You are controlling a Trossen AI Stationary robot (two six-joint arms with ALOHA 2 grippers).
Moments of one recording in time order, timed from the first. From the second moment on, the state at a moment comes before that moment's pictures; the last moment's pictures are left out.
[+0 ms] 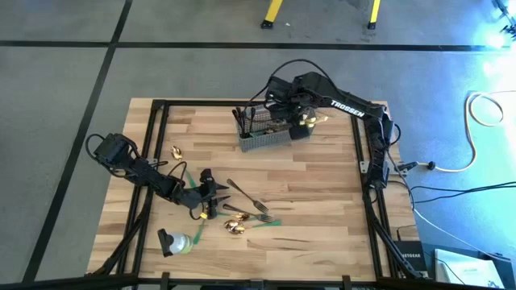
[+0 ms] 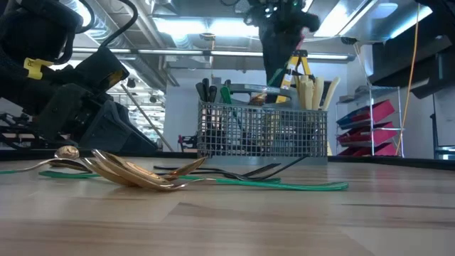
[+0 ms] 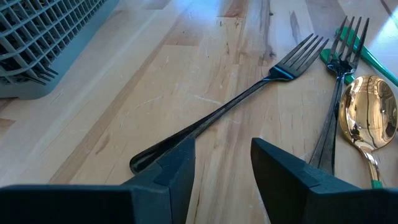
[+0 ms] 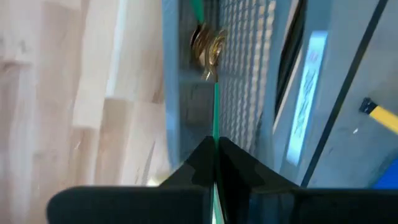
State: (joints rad) left arm -0.45 1.69 0.29 0.87 -0.64 -0.28; right arm -0.35 1.92 2.11 -1.55 0.17 -0.61
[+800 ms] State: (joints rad) left arm -0.45 1.69 0.29 0.87 -0.64 -0.28; right arm -0.36 1.84 2.02 -1.57 0.23 -0.59
